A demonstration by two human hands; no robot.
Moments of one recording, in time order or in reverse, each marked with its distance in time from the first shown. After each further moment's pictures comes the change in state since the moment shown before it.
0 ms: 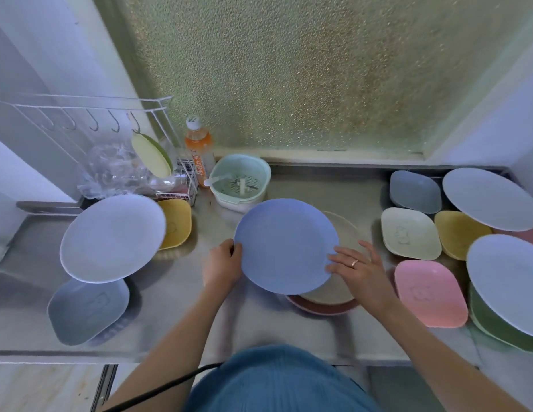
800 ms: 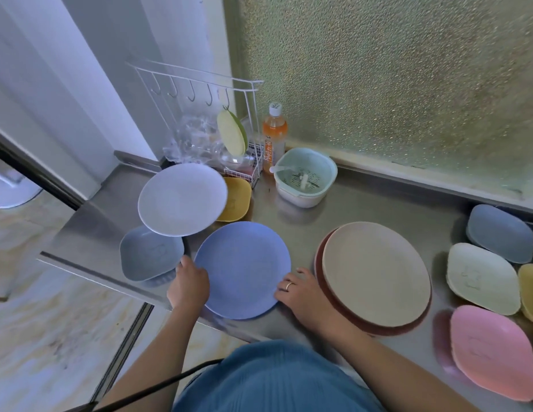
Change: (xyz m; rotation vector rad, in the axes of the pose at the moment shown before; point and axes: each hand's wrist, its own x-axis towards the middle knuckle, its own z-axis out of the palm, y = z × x) left_hand -0.056 -0.114 -0.072 0.316 0.260 -0.530; right_hand 0.046 -0.142 0.079 0.019 -0.458 -0.523
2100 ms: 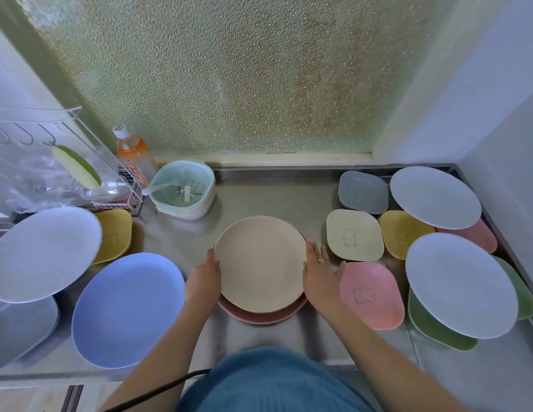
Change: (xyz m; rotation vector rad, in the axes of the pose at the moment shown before) left_hand -0.105 0.191 0.085 0.088 -0.241 0.519; right_hand -0.165 0.126 -0.019 0.542 -0.086 1.215
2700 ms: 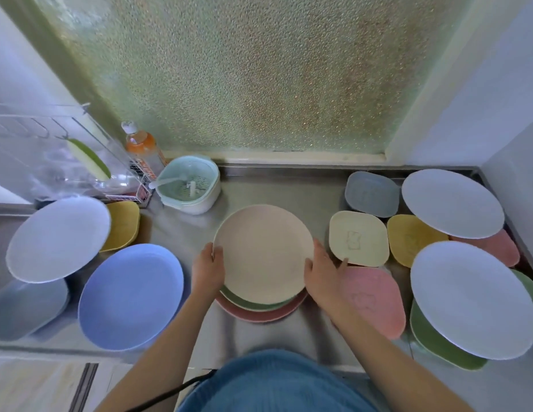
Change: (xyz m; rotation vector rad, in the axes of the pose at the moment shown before) left_hand -0.008 0.029 0.006 -0.450 0.172 -0.087; right_hand 0.011 0.012 -0.015 0.230 0.049 -0.026
